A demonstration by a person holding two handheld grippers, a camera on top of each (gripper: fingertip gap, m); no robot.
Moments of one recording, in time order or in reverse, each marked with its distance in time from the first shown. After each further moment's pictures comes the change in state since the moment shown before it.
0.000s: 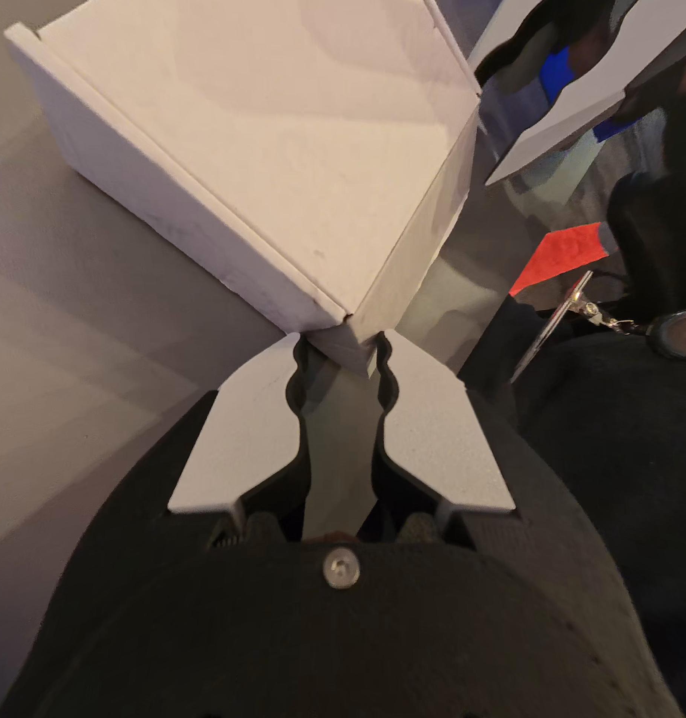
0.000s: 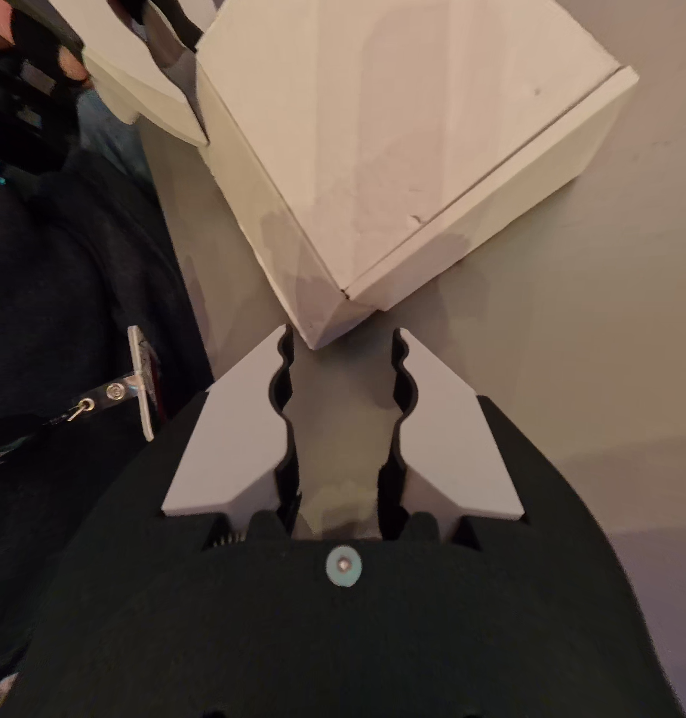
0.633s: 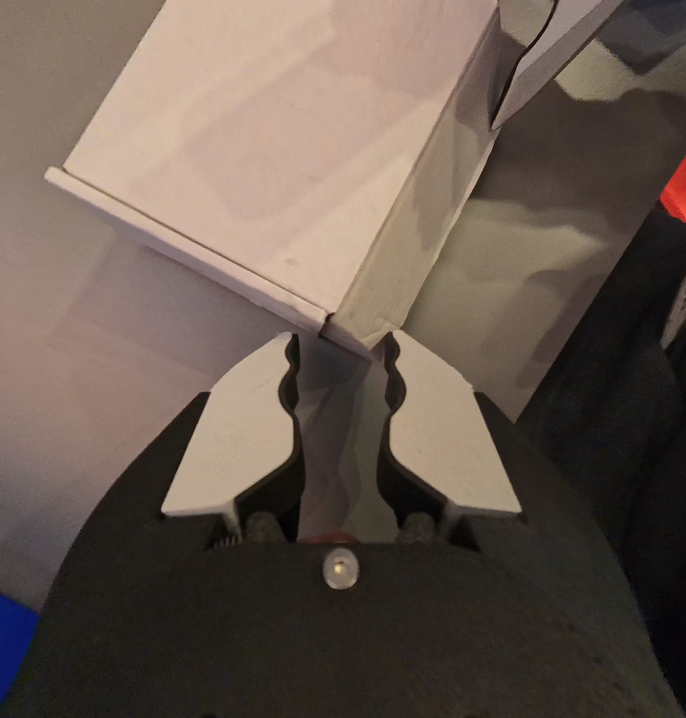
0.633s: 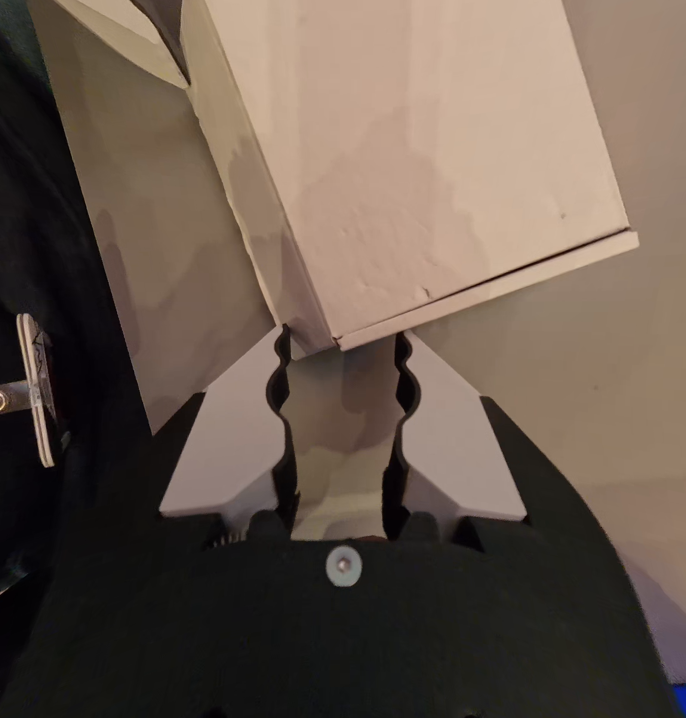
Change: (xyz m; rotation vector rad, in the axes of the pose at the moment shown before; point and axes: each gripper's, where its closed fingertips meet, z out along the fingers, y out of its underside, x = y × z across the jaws) left arm -0.020 -0.005 -0.003 -0.039 -0.269 0.374; right arm 0.014 -0.015 0.015 -0.140 0.164 -0.278
